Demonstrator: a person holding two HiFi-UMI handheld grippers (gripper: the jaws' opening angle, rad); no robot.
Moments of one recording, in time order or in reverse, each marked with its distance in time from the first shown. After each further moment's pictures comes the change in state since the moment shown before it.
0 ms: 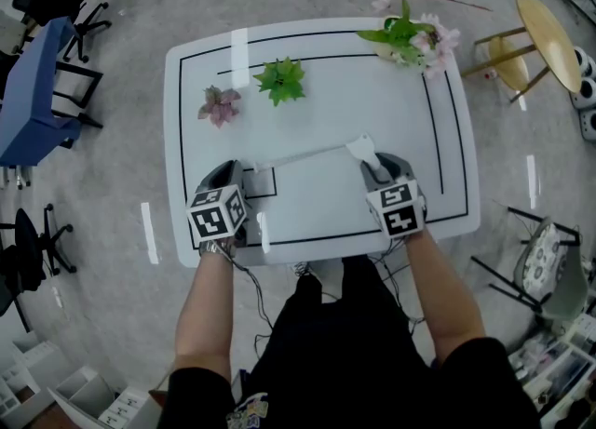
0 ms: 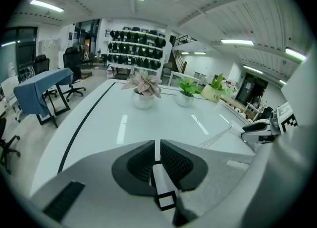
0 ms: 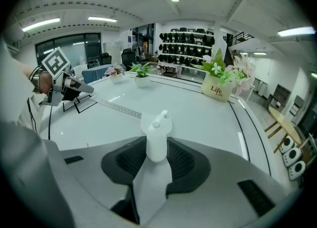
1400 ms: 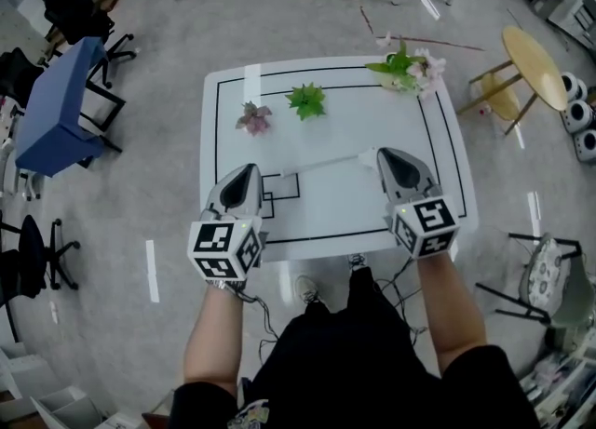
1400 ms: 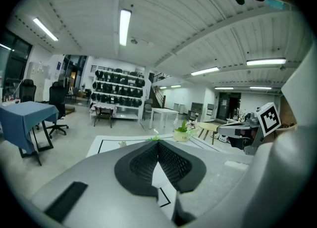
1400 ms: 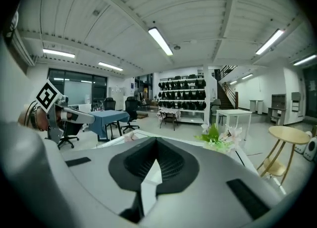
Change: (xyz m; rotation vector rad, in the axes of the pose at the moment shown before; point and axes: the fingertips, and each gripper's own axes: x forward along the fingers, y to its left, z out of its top) left arm -0.192 -0.069 0.103 0.167 -0.448 -0.175; right arm -0.169 0.053 0.153 0.048 -0.561 0.013
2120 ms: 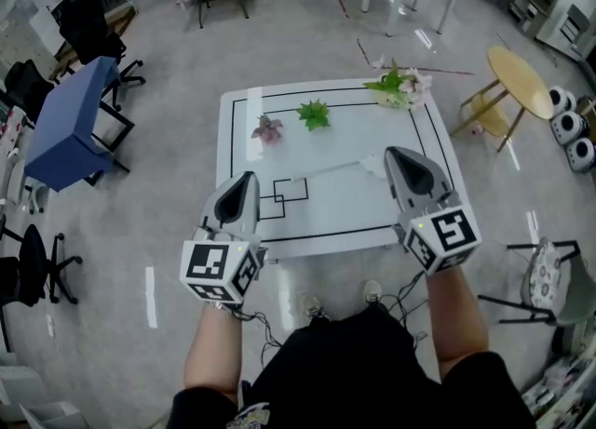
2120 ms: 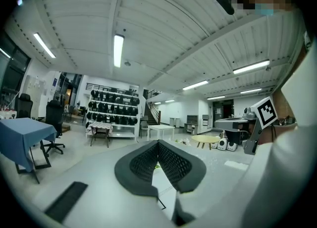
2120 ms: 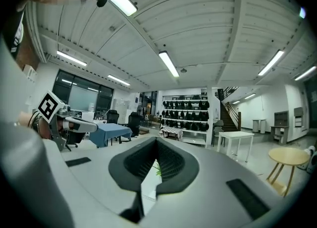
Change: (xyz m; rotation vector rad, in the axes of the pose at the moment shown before) left arm -0.120 -0.029 0.076 0.084 -0.202 -0.040; right arm -0.097 0.068 0.110 -0.096 -0.211 0.004
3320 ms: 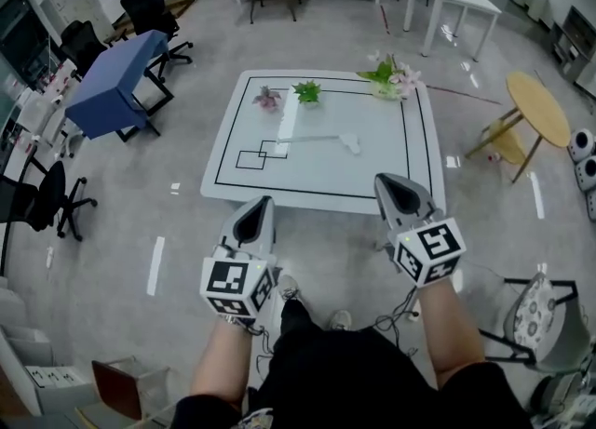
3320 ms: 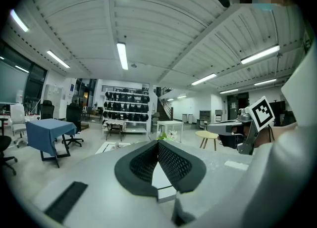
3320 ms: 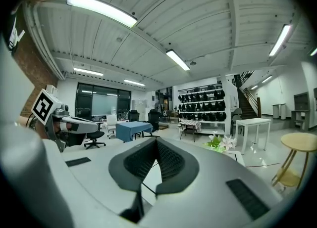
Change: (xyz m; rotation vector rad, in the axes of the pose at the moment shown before) left arm -0.110 -0.239 -0.051 0.001 0.034 0.202; right arm -0.196 -0.029 -0.059 0.069 0.049 0.245
